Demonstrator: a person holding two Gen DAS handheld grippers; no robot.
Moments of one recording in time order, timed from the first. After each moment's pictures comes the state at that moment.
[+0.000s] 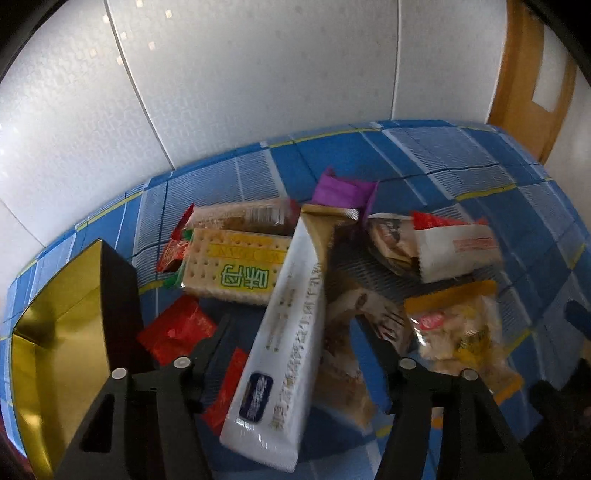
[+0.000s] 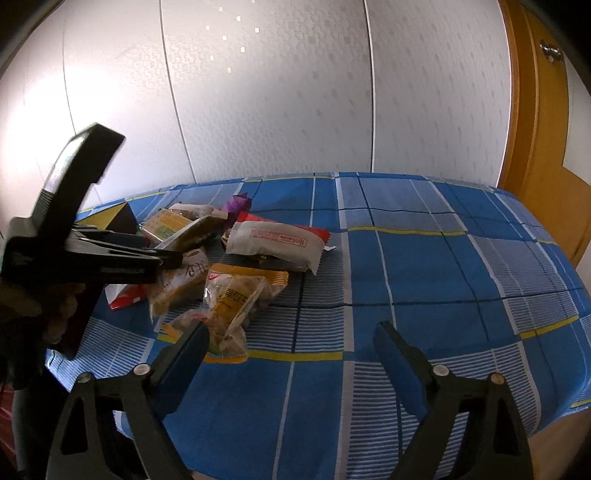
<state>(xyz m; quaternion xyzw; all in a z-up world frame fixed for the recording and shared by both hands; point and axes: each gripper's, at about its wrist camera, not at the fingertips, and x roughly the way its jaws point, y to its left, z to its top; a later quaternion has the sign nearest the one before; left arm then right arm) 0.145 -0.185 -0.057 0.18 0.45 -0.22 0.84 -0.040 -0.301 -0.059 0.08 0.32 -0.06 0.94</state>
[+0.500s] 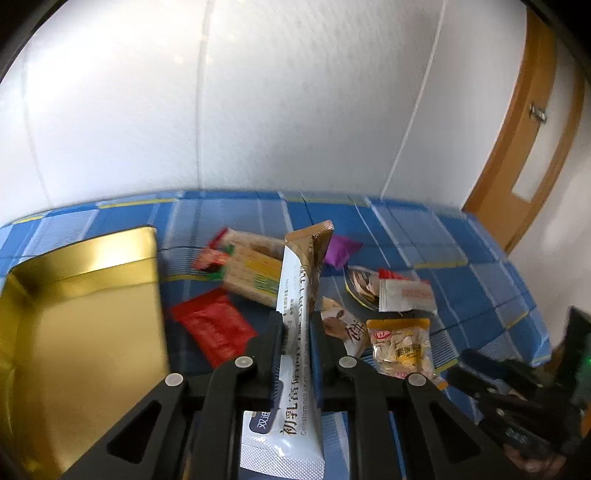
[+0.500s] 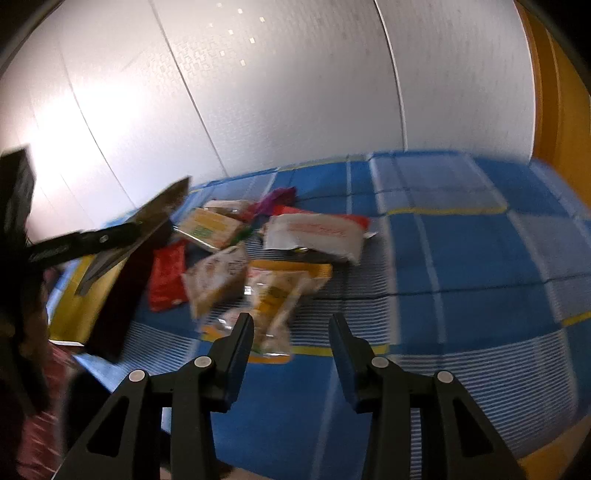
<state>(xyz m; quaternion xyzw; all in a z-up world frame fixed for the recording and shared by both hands) 0.102 -0.105 0.008 0.01 0.39 -0.25 0.88 -0.029 -0.306 -0.057 0.16 0.35 0.03 0.92</state>
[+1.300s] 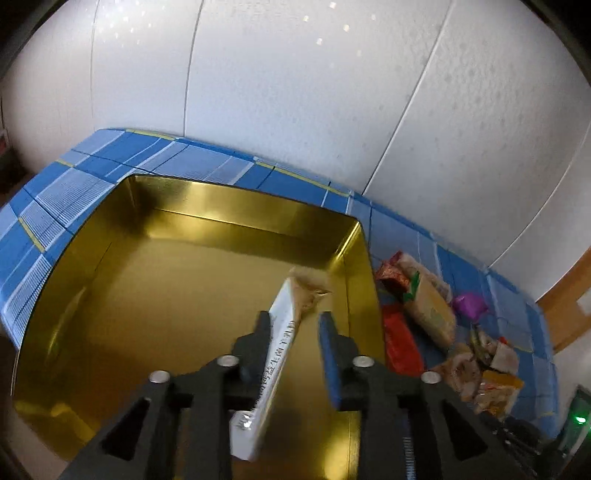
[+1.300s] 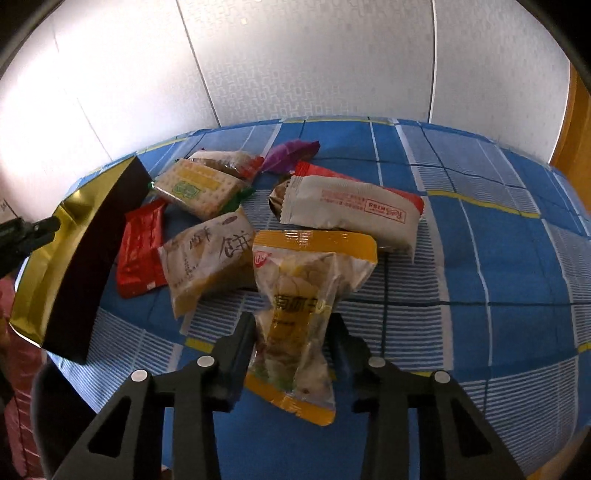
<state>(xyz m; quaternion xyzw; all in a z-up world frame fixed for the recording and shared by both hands) 0.138 0.020 -0.023 -0.10 0.42 -0.05 0.90 0.026 -0.269 -0.082 0.09 0.44 -0.01 0.90</state>
